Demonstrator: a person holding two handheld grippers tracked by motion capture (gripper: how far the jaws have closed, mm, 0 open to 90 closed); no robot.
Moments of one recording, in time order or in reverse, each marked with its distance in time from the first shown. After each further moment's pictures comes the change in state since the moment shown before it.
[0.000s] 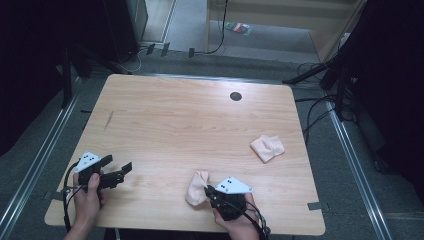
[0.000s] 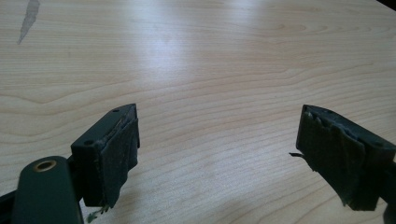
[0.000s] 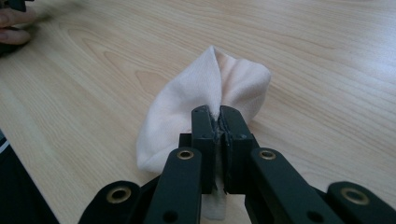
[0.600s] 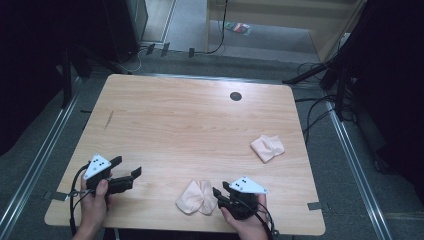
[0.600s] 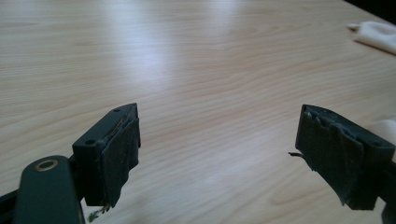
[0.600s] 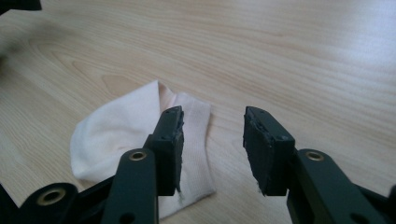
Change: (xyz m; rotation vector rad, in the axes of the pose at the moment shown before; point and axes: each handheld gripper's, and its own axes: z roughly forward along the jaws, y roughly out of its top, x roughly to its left) left arm -0.048 0.006 -0.006 -0.013 -0.091 0.105; right arm -0.024 -0.011 -0.012 -0.020 -0.058 0.096
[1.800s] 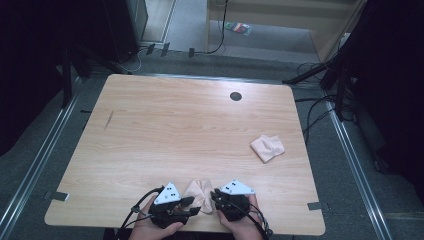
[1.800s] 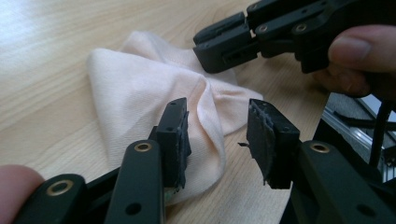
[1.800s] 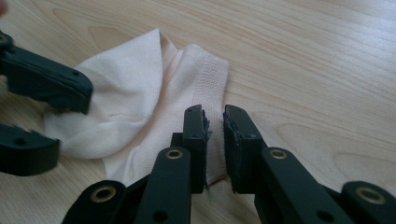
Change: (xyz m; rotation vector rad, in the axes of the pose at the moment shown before) left arm -0.147 -0.023 0.049 0.279 -0.412 0.129; right arm 0.004 -0.016 0.026 0.090 0.002 -0.066
